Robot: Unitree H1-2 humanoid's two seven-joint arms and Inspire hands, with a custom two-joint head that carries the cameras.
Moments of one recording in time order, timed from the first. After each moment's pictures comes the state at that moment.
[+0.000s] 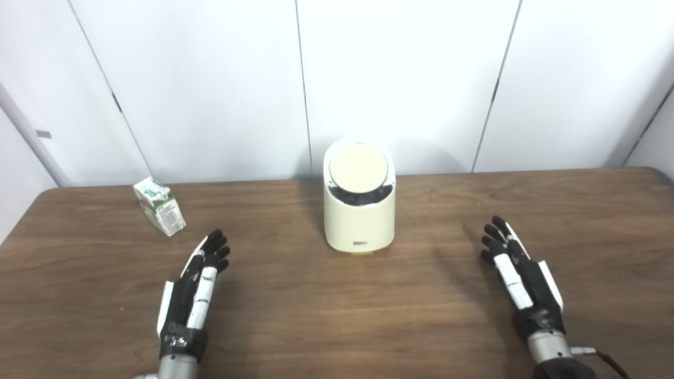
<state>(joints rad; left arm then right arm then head) 0.02 0.07 0.10 -0.03 -0.07 -0.13 -0.01 -0.04 -0.11 -0.09 -0.08 0.02 0.06 -0.02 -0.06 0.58</state>
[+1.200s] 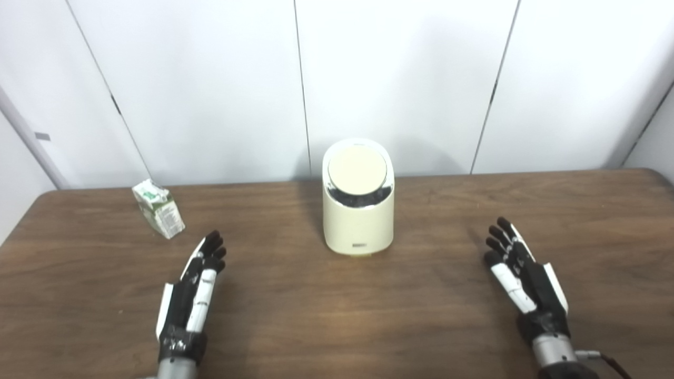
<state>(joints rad) 0.02 0.07 0.09 -0.03 -0.07 -0.14 -0.01 -0.06 -0.12 -0.11 -0.06 0.01 0.02 -0.02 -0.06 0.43</state>
